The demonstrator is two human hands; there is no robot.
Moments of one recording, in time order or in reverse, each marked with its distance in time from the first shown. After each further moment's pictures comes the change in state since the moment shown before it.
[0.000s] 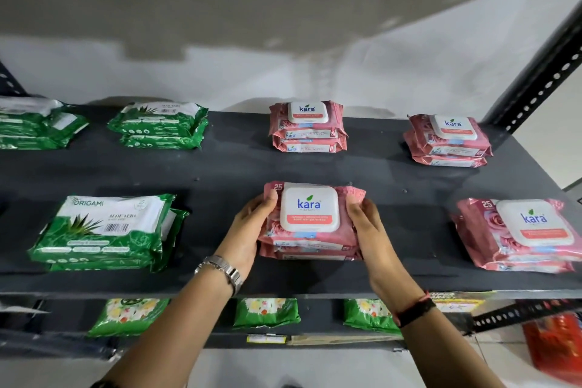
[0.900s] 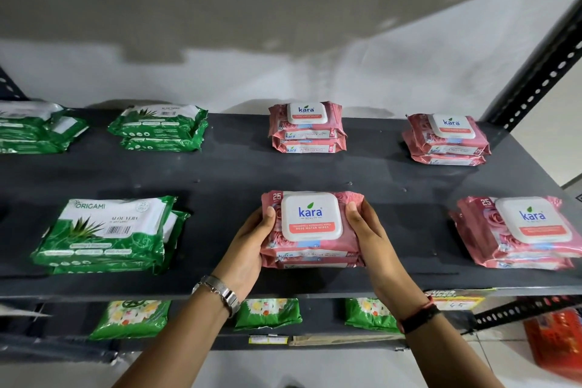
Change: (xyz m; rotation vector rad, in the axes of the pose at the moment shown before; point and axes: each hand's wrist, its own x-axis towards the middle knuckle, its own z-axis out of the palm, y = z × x) left_hand -0.013 -0.016 -0.006 -0.043 -0.110 0.028; right_hand -0.008 0.003 -0.002 -0.048 -0.042 0.037
